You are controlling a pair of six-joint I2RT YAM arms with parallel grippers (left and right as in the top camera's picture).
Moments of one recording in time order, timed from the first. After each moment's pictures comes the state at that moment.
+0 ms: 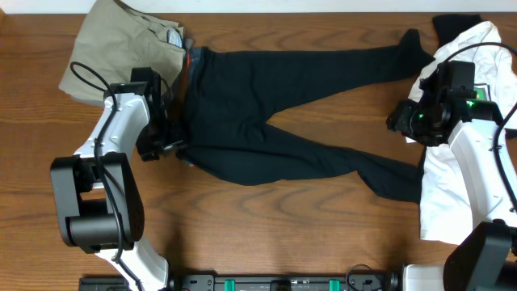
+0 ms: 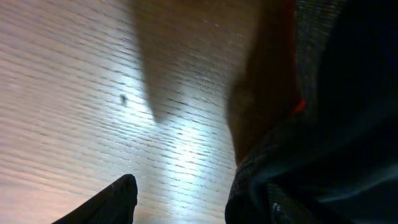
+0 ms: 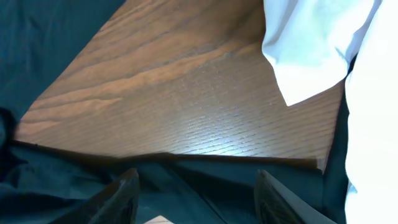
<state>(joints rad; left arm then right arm) 0.05 1.88 1.28 -1.02 0.07 -0.29 -0.12 1.56 1.20 -0.84 -0.16 0.32</state>
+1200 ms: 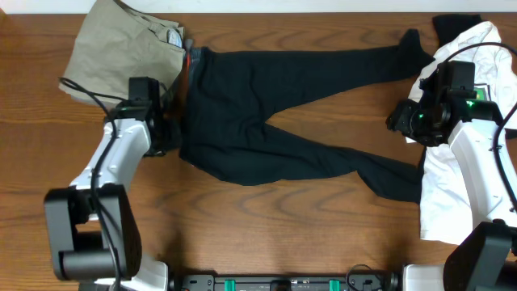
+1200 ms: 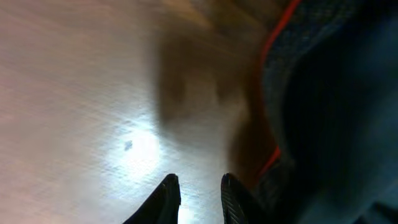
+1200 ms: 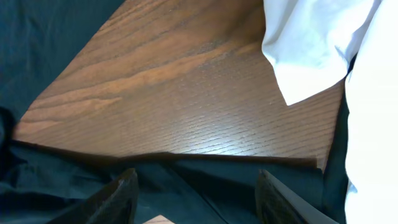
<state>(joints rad) 0.03 1.71 1.07 -0.68 0.02 -0.33 -0.12 1.56 1.20 -0.84 -0.16 0.32</state>
